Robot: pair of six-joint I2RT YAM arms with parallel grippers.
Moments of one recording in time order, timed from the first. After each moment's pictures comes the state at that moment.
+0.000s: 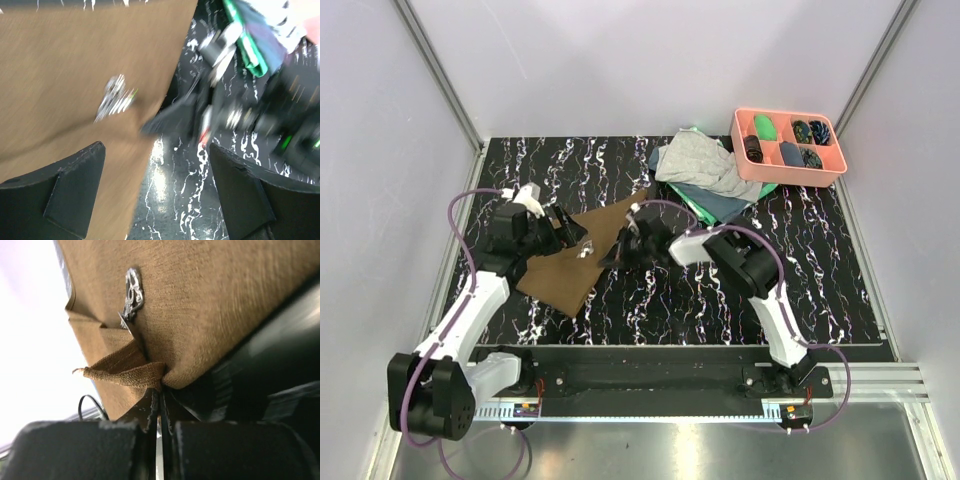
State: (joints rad) left arm -0.14 1.07 0.69 -0.19 0.28 -0.52; right arm 0.71 2.25 1.31 0.30 -0.52 1.03
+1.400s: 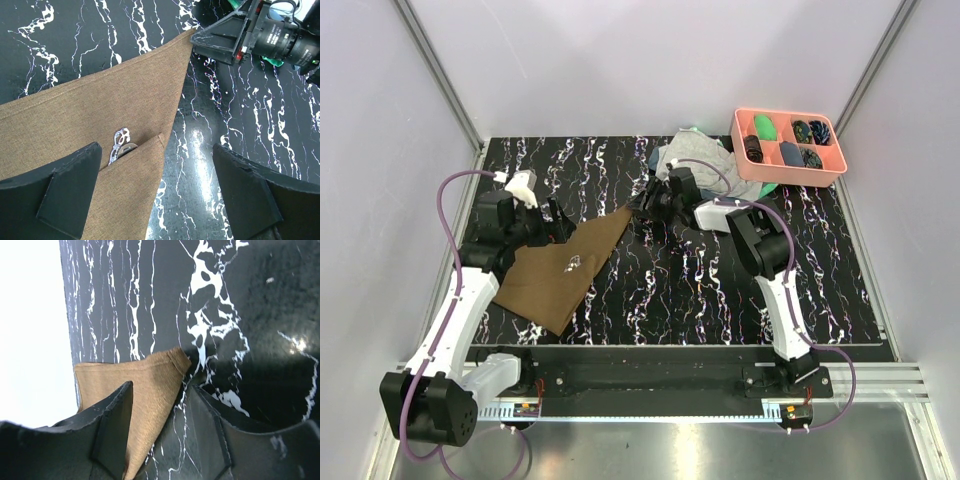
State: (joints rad) left arm -0.10 1.02 0.87 -0.43 0.27 -0.27; right arm 0.49 2.32 1.49 0.31 -0.41 0.94
